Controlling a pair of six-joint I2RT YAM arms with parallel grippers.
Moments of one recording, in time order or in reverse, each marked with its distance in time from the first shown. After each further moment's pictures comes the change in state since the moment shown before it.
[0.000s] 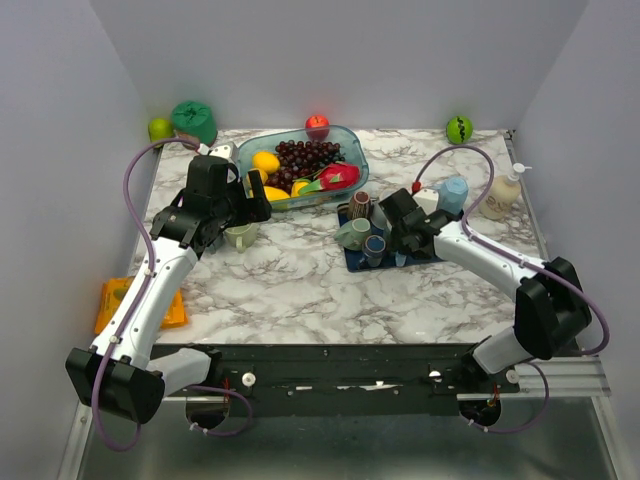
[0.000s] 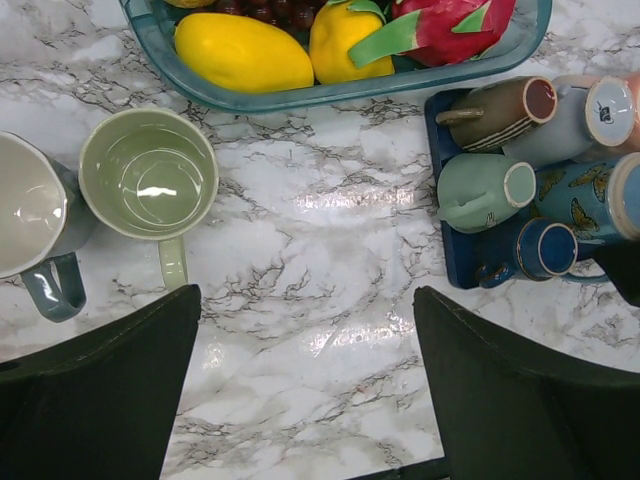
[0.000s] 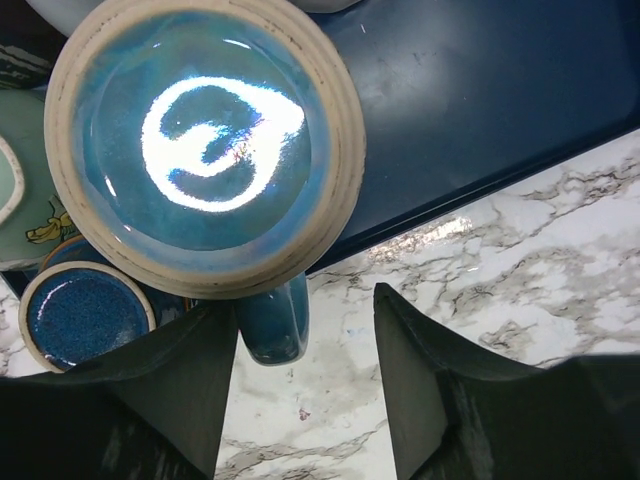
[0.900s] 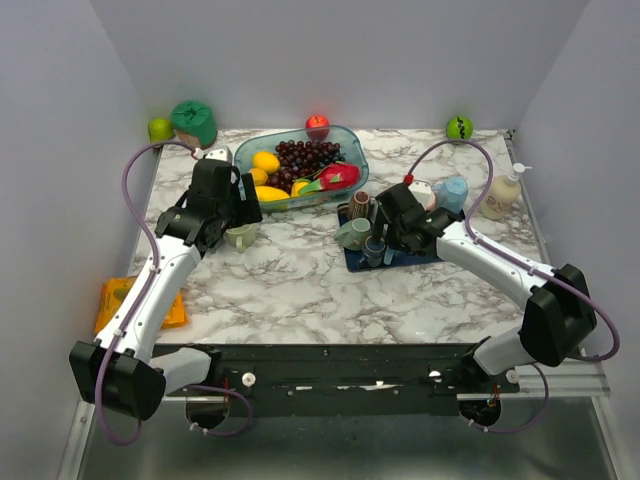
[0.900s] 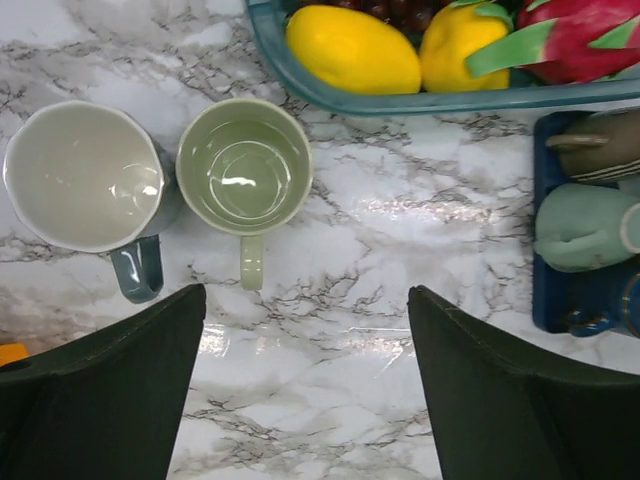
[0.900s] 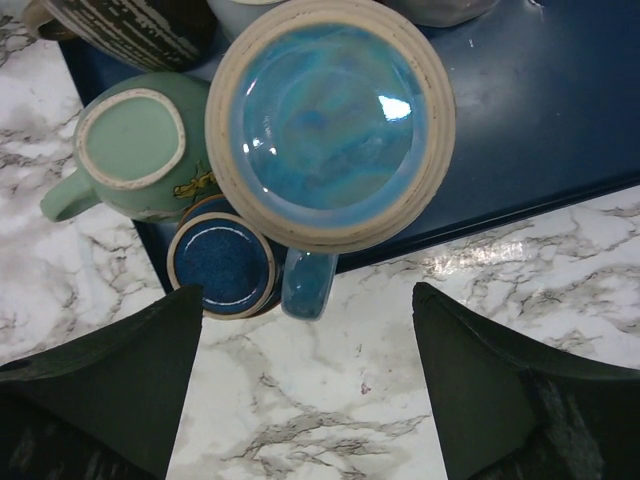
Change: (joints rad) left arm 0.000 0.027 -0.052 0.003 -0.190 0.002; right arm 0.055 -0.044 0.053 0.029 -0.098 -0.018
